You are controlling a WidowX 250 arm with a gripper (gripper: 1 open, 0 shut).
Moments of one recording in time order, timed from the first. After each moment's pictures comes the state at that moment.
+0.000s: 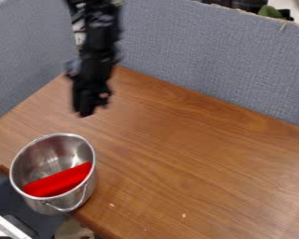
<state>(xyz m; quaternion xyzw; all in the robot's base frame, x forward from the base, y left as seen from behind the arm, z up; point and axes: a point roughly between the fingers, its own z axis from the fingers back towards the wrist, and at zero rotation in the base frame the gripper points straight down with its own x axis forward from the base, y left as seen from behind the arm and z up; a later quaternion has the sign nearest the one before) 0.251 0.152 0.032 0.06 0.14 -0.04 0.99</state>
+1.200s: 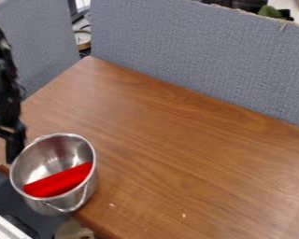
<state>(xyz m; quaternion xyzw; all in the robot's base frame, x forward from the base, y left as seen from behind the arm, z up) 0.172 0.210 -0.028 0.02 0.15 0.06 0.99</state>
